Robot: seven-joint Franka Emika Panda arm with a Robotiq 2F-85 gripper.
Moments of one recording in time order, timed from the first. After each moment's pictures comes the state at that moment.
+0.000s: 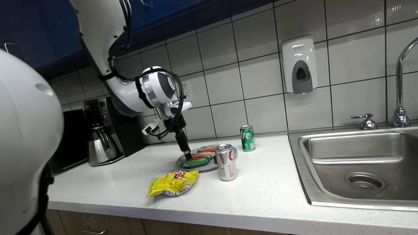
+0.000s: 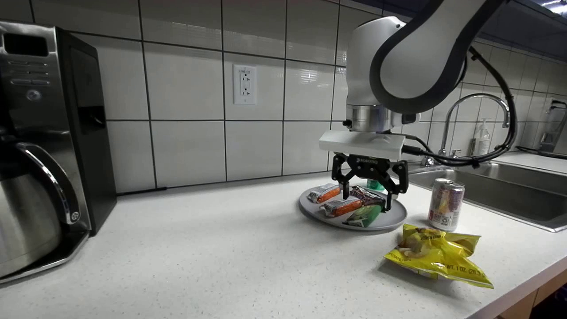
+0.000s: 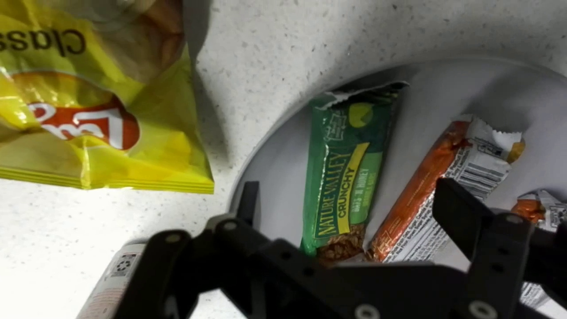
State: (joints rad) arm 0.19 0.20 -0.03 -2.33 -0.33 2.56 1.41
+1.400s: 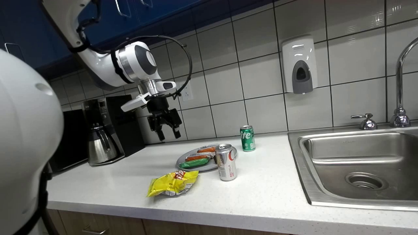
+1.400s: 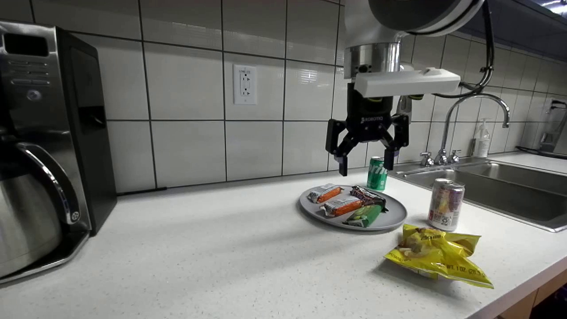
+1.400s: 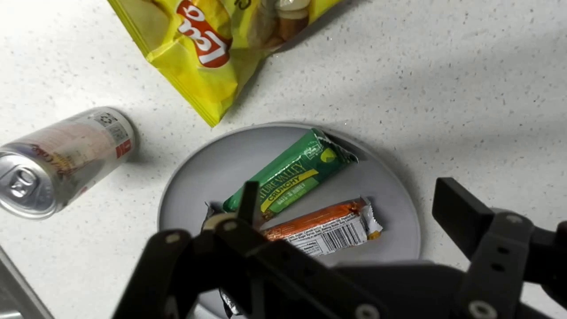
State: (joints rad) arm 0.18 -0.01 0.06 -2.34 -0.18 2.34 0.58
